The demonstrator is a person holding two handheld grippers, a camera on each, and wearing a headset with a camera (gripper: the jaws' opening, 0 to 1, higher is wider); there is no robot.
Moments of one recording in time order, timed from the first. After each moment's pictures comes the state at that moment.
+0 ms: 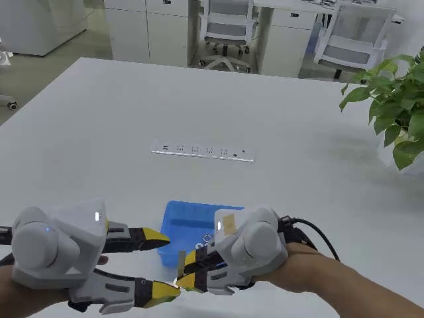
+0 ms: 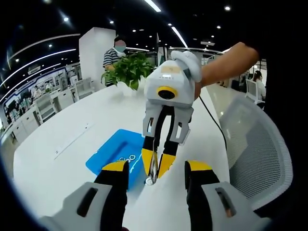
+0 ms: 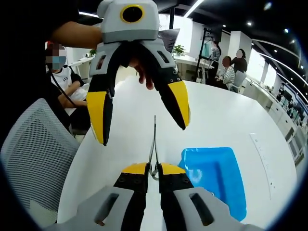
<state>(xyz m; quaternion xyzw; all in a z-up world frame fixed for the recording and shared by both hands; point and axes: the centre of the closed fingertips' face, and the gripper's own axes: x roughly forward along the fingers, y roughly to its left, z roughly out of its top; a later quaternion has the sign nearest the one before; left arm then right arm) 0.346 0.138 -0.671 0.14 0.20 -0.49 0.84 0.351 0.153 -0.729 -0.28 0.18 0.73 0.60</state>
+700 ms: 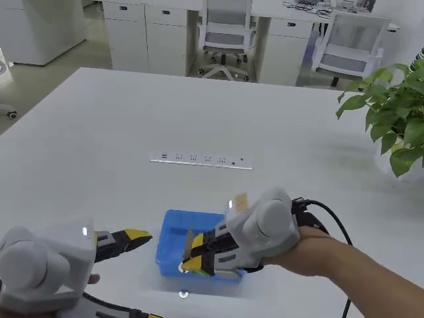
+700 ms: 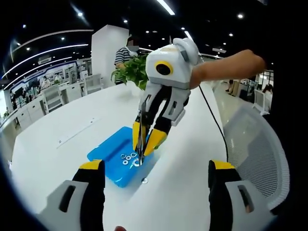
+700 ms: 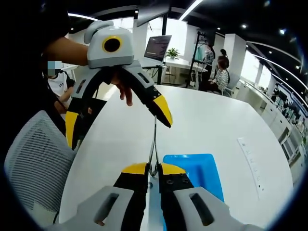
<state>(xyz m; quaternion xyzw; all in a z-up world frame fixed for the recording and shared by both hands) 0.341 0.145 -0.670 0.10 0.21 -0.45 0.86 0.378 0.149 -0.691 -0.28 0.17 0.72 0.62</state>
